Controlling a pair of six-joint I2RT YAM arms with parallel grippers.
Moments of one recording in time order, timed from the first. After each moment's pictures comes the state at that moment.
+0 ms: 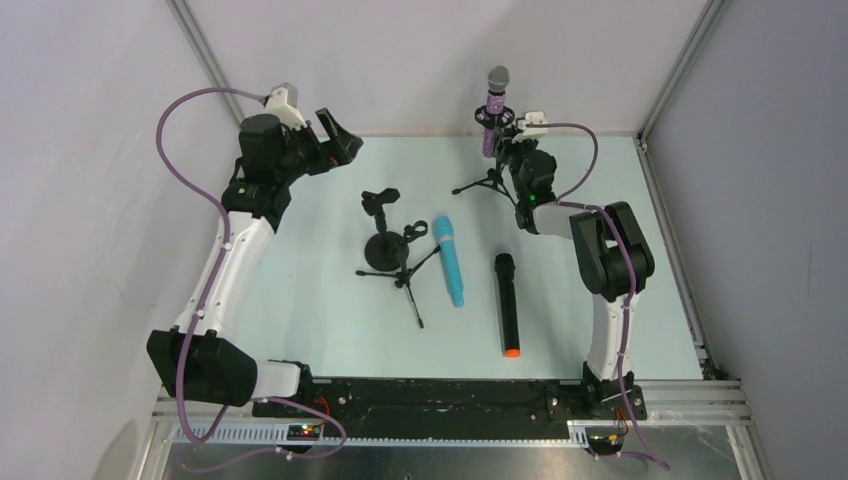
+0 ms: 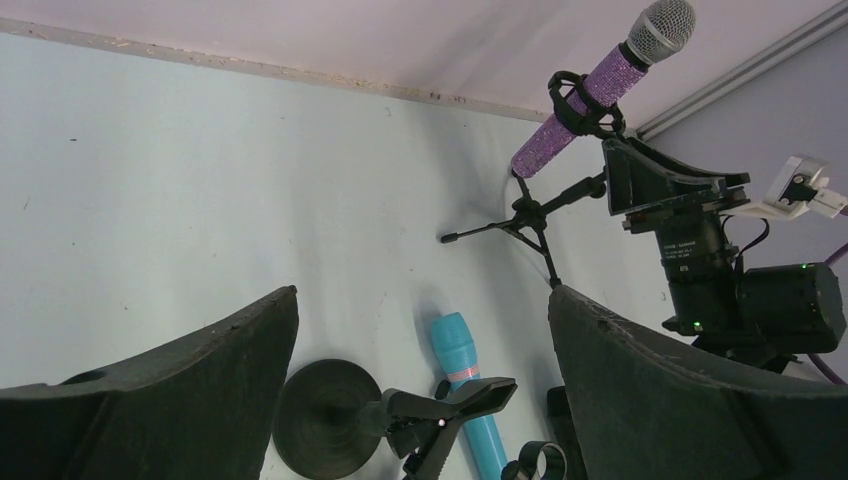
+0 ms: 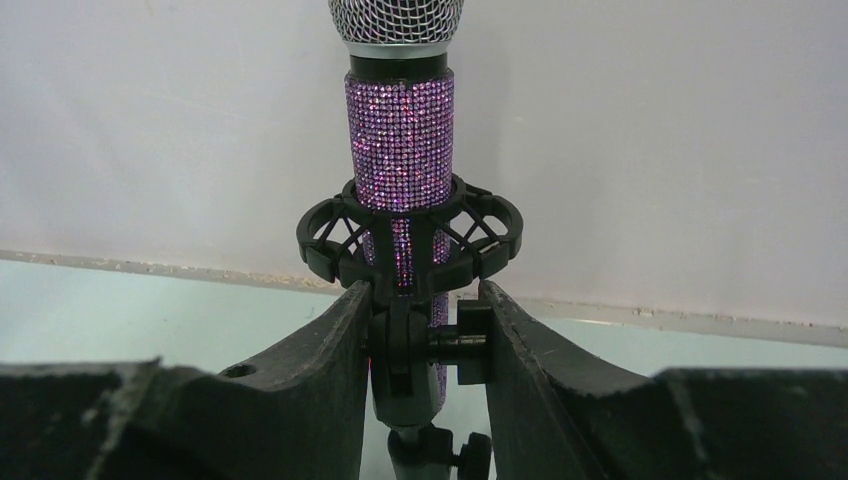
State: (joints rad) left arm -0.11 1.33 1.35 -0.30 0.24 -0.44; right arm 0.32 2.05 1.24 1.05 0.14 0.03
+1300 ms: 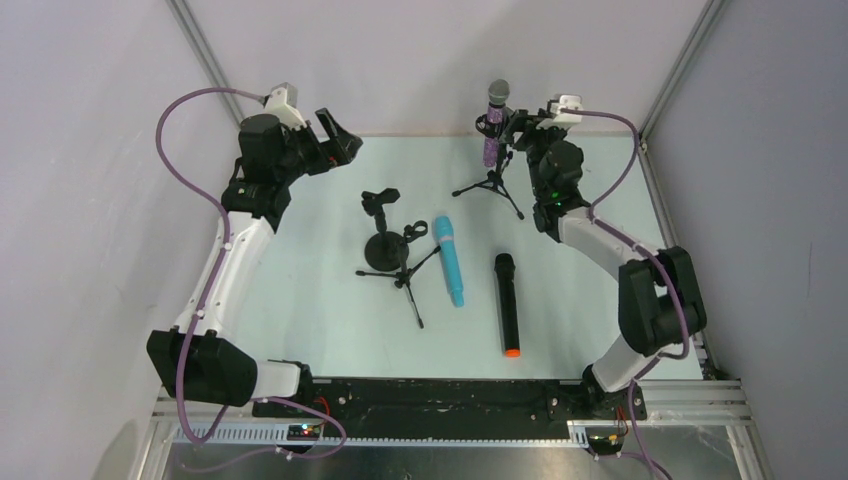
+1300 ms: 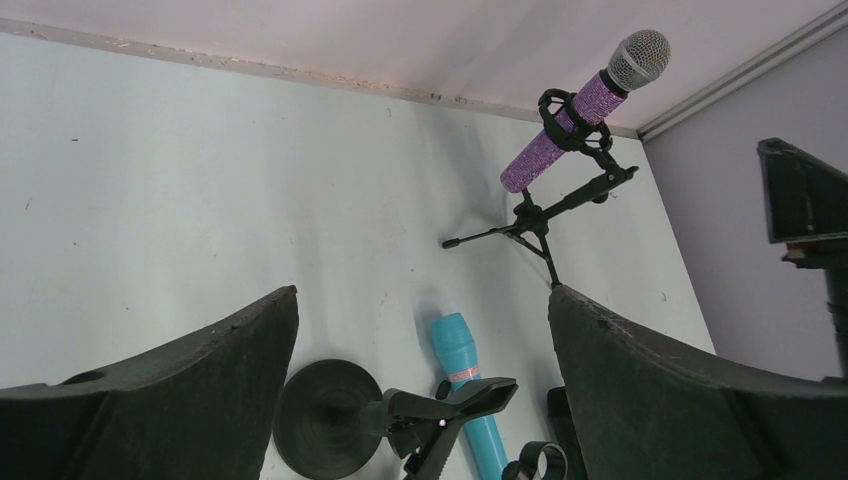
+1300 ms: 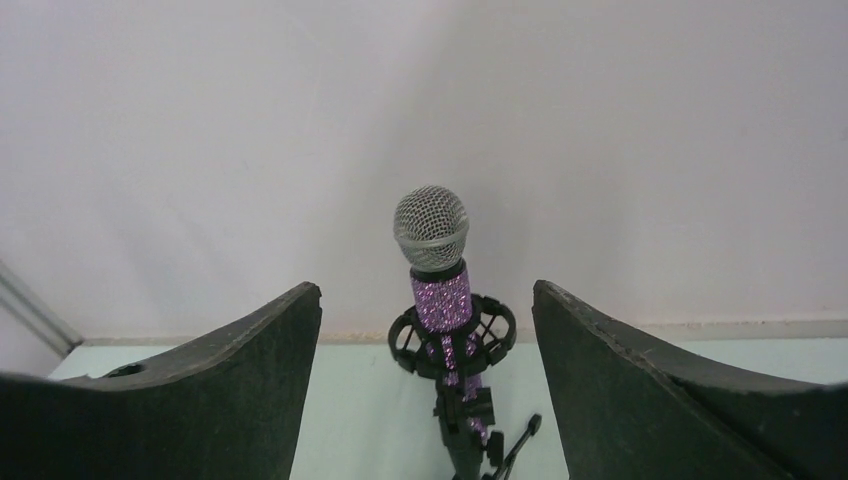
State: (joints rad) left arm -0.11 1.33 1.35 -0.30 0.24 -0.44; right arm 0.36 1.66 1.13 0.83 0.26 0.13
